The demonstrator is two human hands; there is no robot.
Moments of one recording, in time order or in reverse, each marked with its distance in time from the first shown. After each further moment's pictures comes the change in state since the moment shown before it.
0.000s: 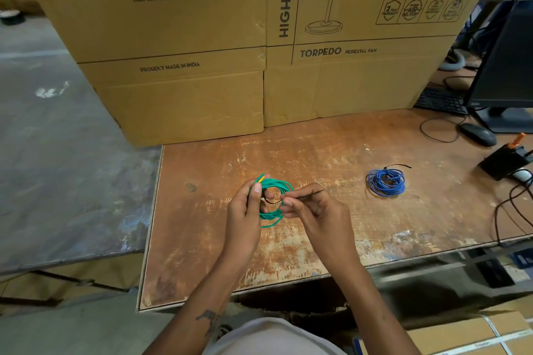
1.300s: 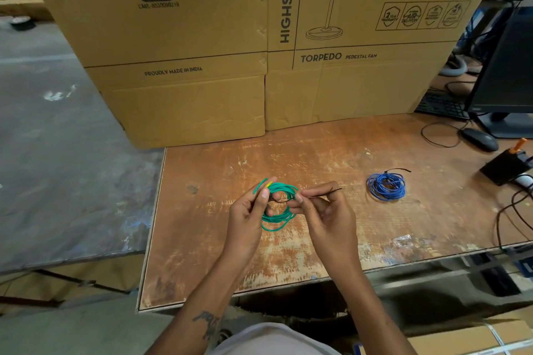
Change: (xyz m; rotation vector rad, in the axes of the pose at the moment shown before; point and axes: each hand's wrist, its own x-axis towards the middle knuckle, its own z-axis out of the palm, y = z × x) left_hand -0.005 0.006 0.003 -0.161 -0.093 -0.050; right_hand -0.002 0.001 -0.004 0.085 0.144 -0.031
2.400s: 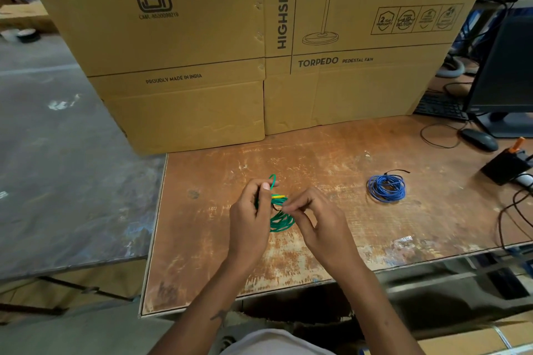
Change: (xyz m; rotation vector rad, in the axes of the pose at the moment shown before) left_hand -0.008 0.021 0.013 0.472 0.143 0.220; right_hand 0.008 -0.002 -0.011 -0.449 -0.314 -0.392
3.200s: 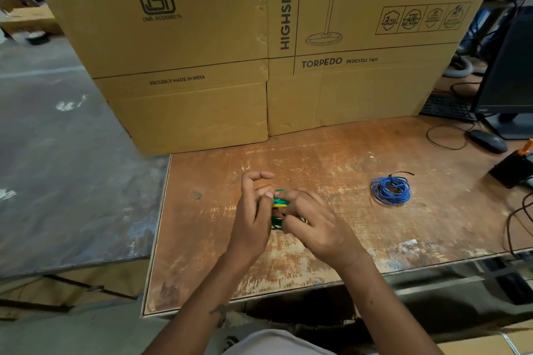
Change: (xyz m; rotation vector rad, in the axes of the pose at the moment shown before) left_hand 0.008 0.005 -0.006 -0.163 -0.164 0.132; right_hand 0.016 0.013 -0.002 -0.428 0.018 -0.660
